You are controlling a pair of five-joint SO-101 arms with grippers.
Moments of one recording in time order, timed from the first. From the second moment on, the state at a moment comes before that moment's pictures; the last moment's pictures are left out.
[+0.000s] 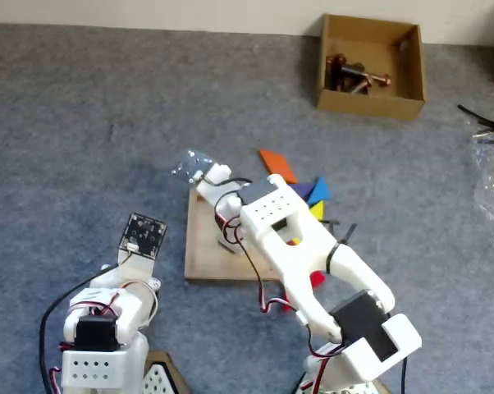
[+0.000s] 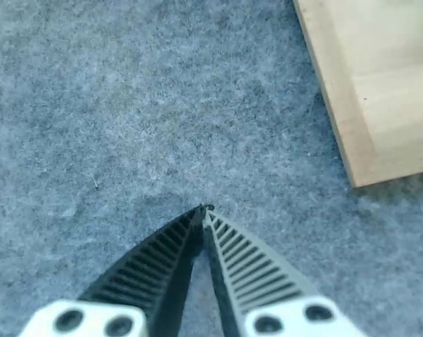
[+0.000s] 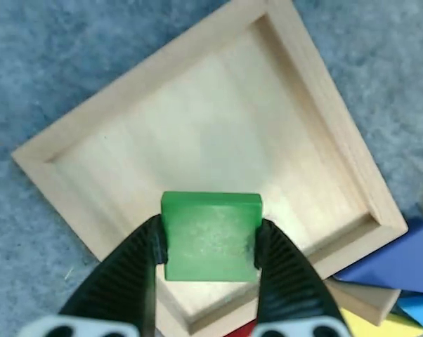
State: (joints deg) left arm -5.8 -104.0 96.0 76.1 -10.9; right arm -37.5 -0.4 25.8 57.4 28.0
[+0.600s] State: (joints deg) left arm -5.8 -104.0 96.0 76.1 -10.9; right arm -37.5 -0.4 25.8 49.8 28.0
